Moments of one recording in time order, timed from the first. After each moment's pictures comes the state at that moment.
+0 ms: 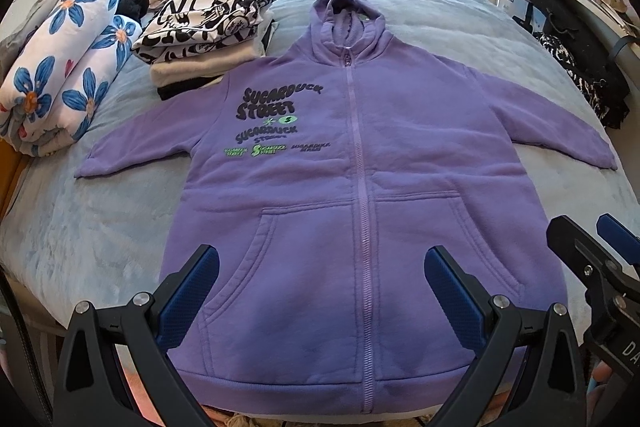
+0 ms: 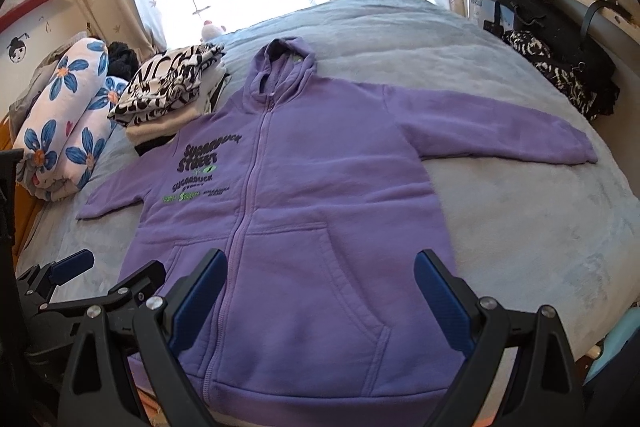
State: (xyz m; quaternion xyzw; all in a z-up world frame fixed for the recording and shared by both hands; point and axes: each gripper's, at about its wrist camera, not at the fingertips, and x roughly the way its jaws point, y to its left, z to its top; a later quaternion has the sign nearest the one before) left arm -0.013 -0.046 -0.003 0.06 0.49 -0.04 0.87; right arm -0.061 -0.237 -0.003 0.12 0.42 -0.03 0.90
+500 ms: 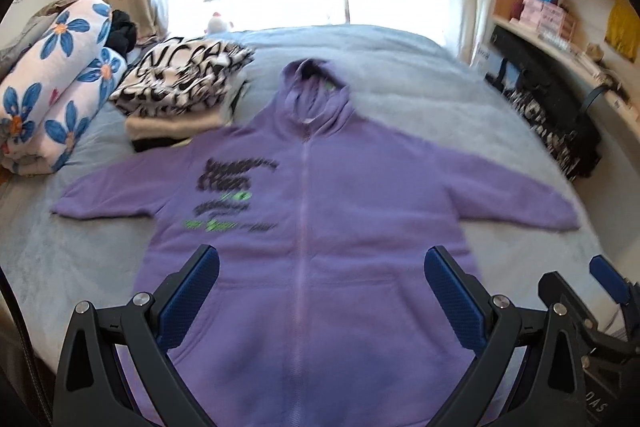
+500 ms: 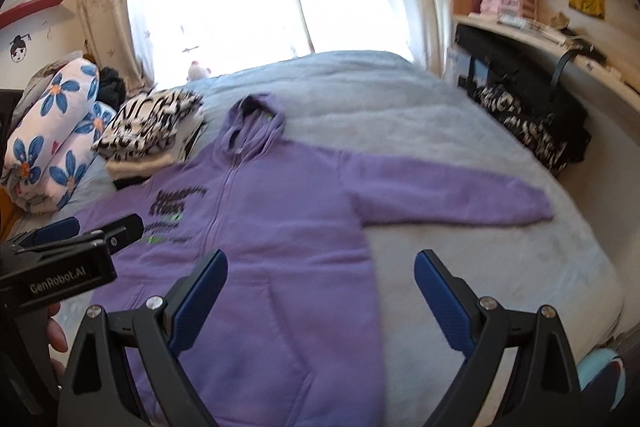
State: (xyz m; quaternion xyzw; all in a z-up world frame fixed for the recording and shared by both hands) left arm 0.006 -0.091 0.050 0.01 0.40 -0.08 0.91; right arm -0.070 -0.288 0.037 0.07 0.33 -0.07 0.94
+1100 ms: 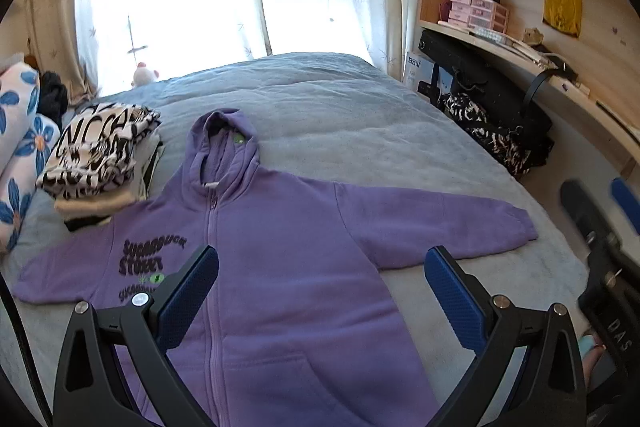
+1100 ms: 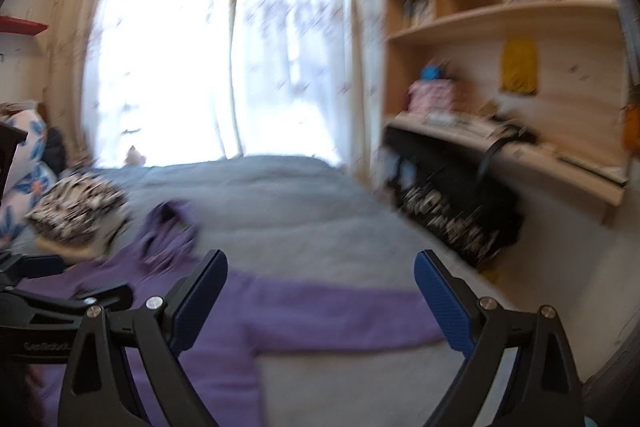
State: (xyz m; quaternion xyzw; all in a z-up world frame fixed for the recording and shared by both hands) left arm 0.050 -0.209 0.077 0.06 0.35 -0.19 0.92; right arm -0.057 -0.370 0.082 0.00 0.15 -0.21 0.97
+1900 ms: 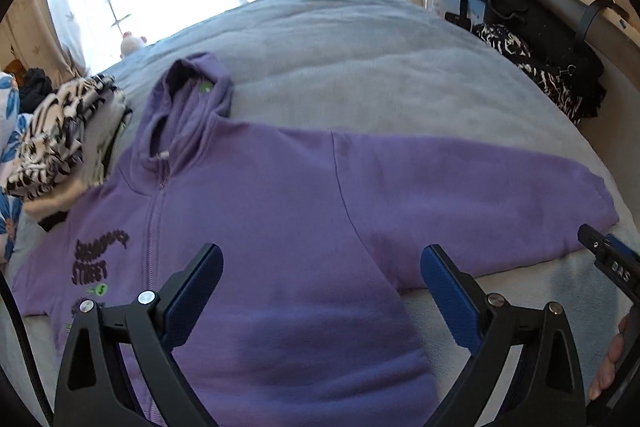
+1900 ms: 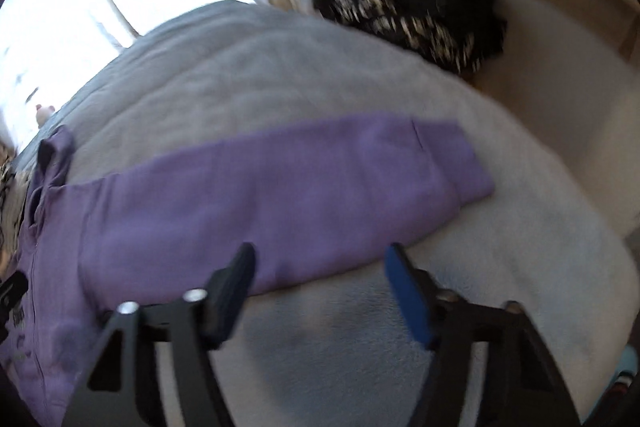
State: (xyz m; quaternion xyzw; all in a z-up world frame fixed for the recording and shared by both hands) left arm 0.157 -0.308 -0.053 0.12 0.44 -0.14 0.88; right arm 0.040 -0.571 -0.108 0.20 0.43 -0.26 0.84
